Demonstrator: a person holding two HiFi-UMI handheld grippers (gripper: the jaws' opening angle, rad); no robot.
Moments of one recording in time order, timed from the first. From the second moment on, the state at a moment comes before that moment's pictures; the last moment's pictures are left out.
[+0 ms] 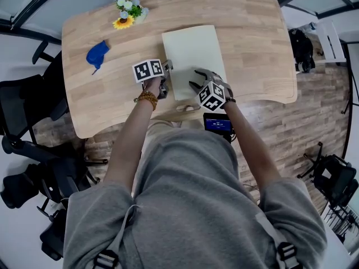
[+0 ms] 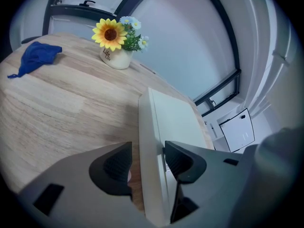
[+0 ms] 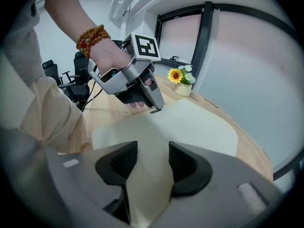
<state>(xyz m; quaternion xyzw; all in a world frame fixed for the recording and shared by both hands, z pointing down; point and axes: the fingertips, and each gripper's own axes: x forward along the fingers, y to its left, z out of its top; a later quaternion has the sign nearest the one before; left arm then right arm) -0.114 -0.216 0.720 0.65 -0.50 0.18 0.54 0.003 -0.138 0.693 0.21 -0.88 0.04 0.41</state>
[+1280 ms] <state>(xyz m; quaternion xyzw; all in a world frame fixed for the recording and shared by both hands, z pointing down) -0.087 -0.260 0.550 0.80 -0.51 0.10 0.30 0.016 -0.195 0.554 0.29 -0.92 -0.03 0.28</state>
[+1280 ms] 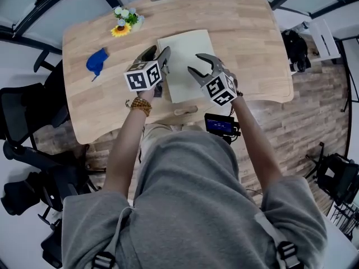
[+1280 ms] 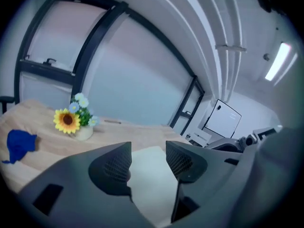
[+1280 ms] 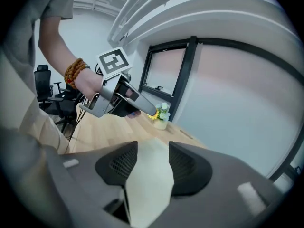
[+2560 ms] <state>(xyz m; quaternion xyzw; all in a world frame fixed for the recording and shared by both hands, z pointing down) -0.032 -0.198 0.356 0.81 -0.59 0.04 -0.04 0.053 -0.186 0.325 0.51 -0.86 -0.08 0.01</state>
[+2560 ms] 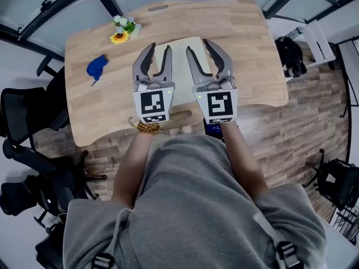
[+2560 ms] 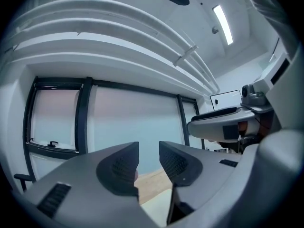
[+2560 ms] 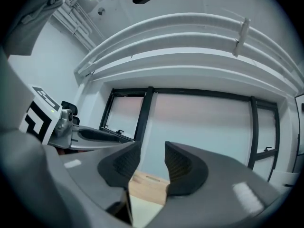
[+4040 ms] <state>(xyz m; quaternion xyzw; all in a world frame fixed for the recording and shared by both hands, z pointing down) -0.024 -0.152 0.418 0.80 -0.60 0.07 -0.03 0.015 -0.119 0.419 0.47 -0.88 -0.03 0.05</state>
